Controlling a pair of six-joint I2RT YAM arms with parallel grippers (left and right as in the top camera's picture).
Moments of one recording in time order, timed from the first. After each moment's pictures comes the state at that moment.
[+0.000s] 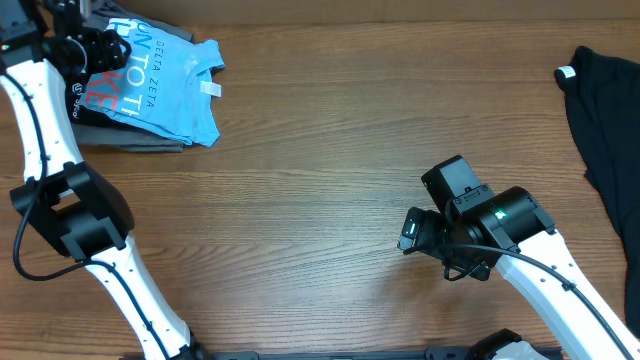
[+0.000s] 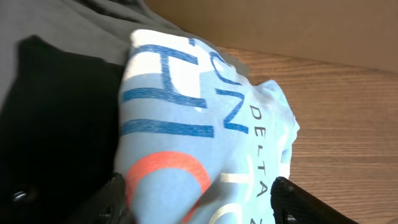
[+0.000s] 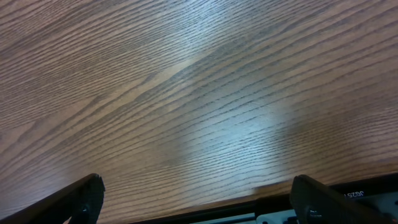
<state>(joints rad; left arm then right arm) 0.41 2.42 2.40 -0.91 0.45 0.15 0.46 1.22 1.06 -1.30 -0.04 0.82</state>
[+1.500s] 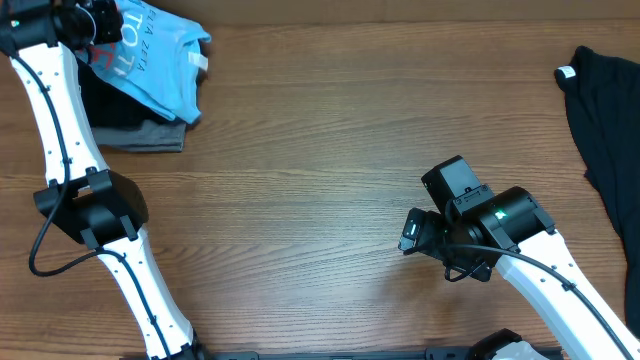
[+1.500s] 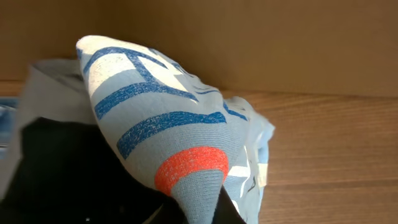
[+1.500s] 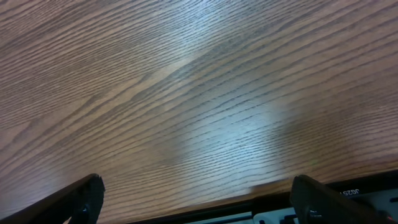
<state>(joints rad) 0.34 2.49 2.74 -1.05 0.36 0.12 0.46 1.22 1.06 -1.31 -0.04 0.82</state>
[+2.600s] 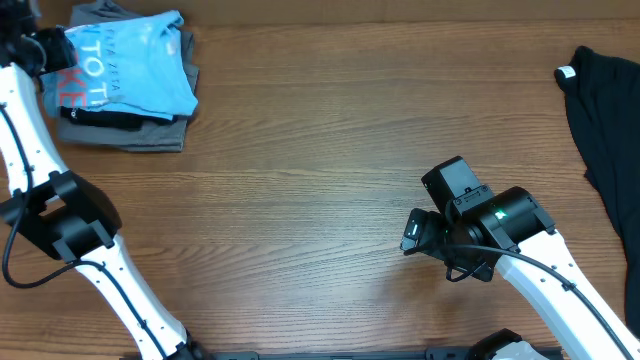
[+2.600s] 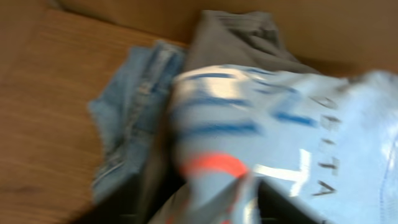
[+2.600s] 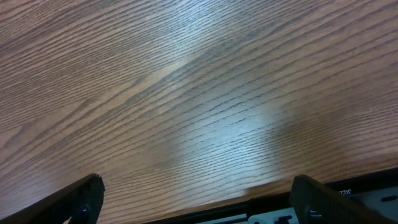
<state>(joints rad) 0.51 2.49 2.60 -0.95 0.22 0.10 0.46 1.22 1.06 -1.32 -0.01 0.82</state>
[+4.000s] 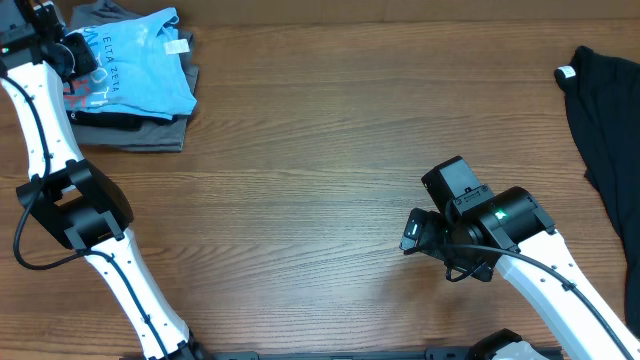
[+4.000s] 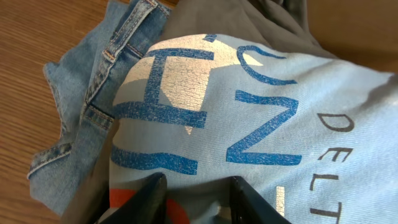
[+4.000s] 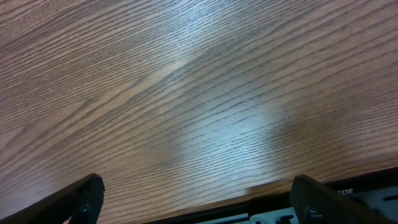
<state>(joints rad) 0.44 2.56 2.57 -0.91 0.13 -0.05 0.46 1.22 1.06 -1.31 -0.02 0.82</state>
